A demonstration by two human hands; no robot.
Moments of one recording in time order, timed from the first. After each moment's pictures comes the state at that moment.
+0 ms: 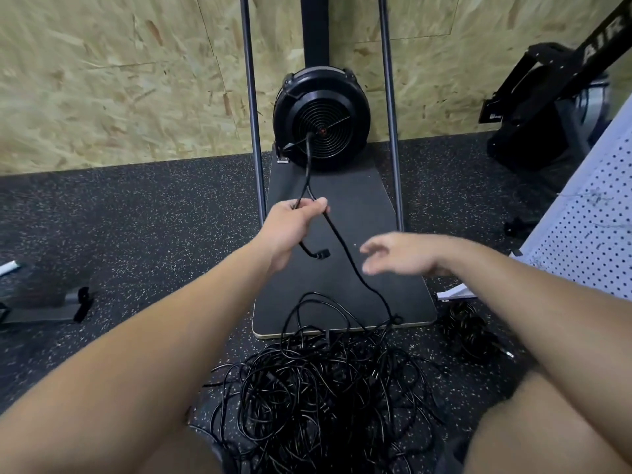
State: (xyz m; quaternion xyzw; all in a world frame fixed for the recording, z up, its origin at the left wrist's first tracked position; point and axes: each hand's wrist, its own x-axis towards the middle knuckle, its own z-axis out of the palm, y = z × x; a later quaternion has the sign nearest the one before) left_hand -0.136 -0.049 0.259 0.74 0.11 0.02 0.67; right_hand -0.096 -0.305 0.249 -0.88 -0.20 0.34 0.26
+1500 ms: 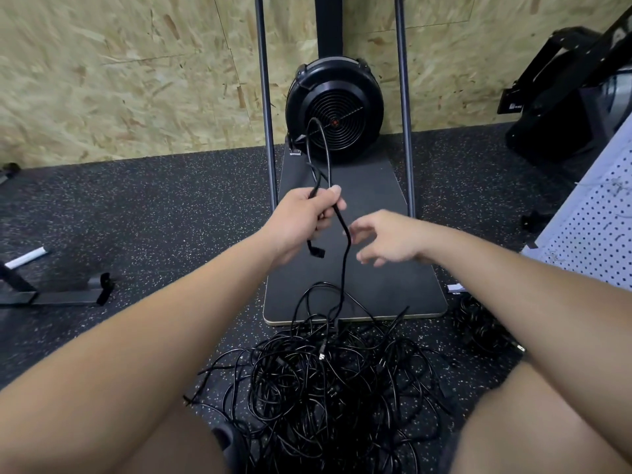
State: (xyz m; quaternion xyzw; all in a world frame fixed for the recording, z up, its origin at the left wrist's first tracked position) left_hand -0.172 -0.064 0.282 0.75 0.04 -0.01 0.66; right_hand -0.118 -0.268 0.264 -0.86 -0.23 0.28 0.36
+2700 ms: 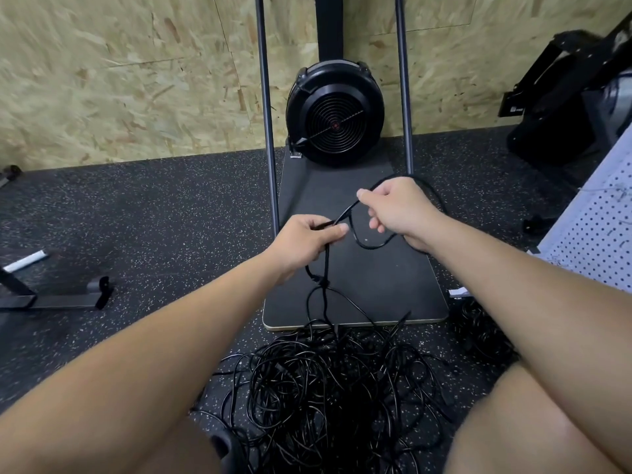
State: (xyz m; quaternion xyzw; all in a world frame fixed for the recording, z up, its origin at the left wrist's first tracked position) left_hand -0.165 -0.057 0.239 0.79 0.05 -0.03 0.61; right_hand -0.092 -0.256 0.281 -0.85 -0.06 0.08 0.51
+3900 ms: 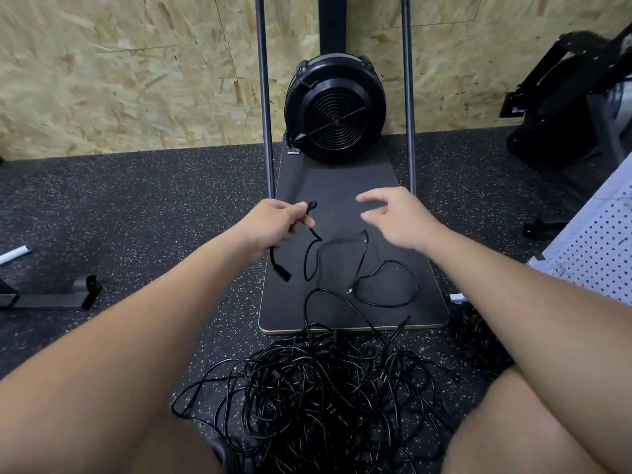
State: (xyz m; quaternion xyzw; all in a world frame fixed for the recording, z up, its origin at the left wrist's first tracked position) left_hand -0.136 0.010 0.259 0.81 0.12 -0.05 0.58; right_hand -0.066 -0.256 0.259 -0.90 -0.18 0.06 0.40
